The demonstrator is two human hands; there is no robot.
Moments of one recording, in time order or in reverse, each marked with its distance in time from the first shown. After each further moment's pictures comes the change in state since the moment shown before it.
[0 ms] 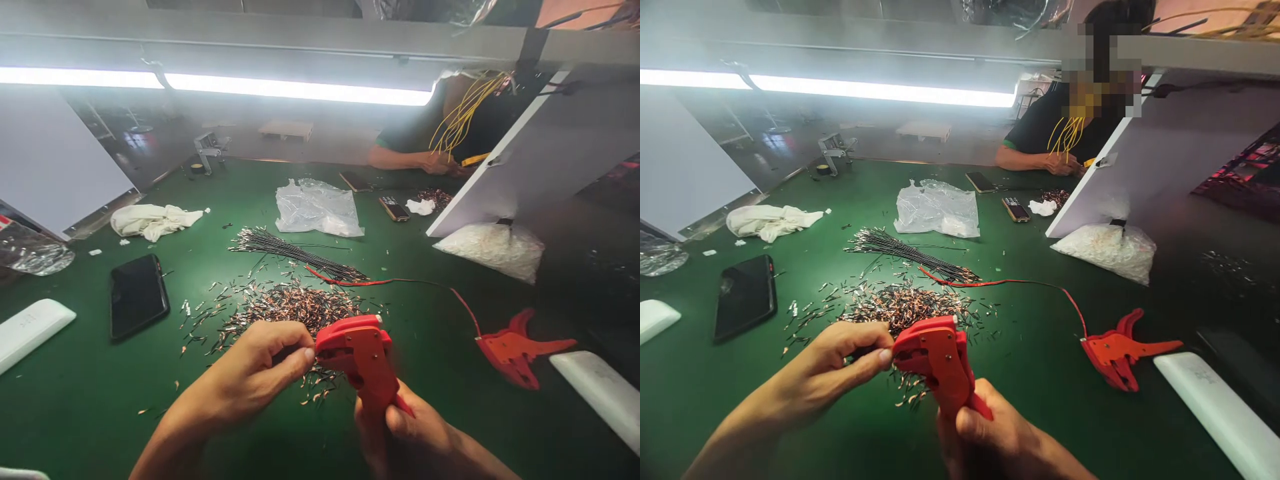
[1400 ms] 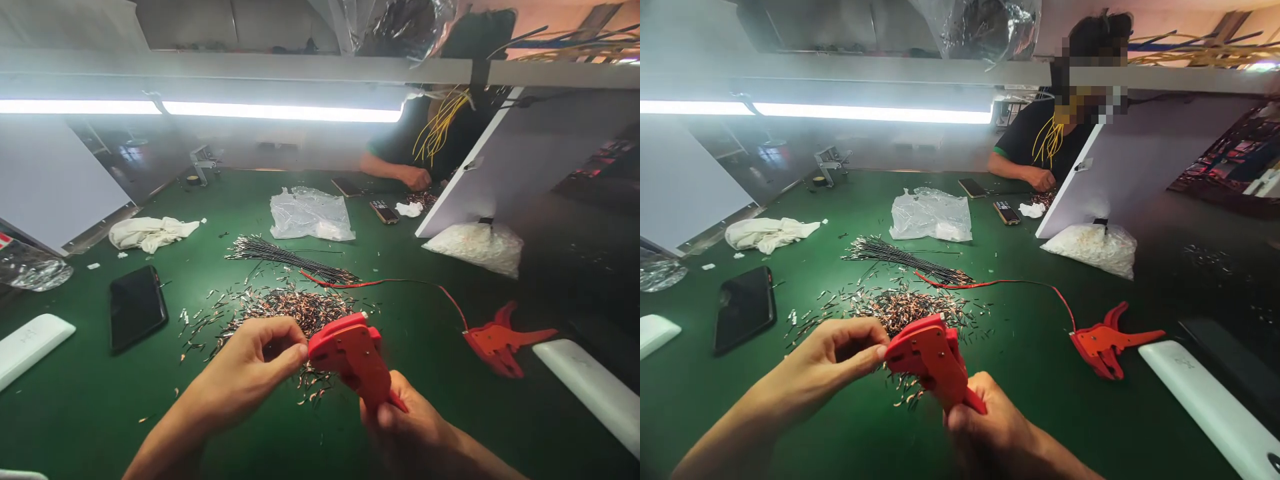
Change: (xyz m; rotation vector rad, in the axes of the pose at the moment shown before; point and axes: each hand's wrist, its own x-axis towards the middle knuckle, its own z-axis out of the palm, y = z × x) left_hand 0.001 0.017 0.002 -0.102 0.081 -0.185; right_hand -0.007 -0.006 -0.002 -0.184 0.116 0.036
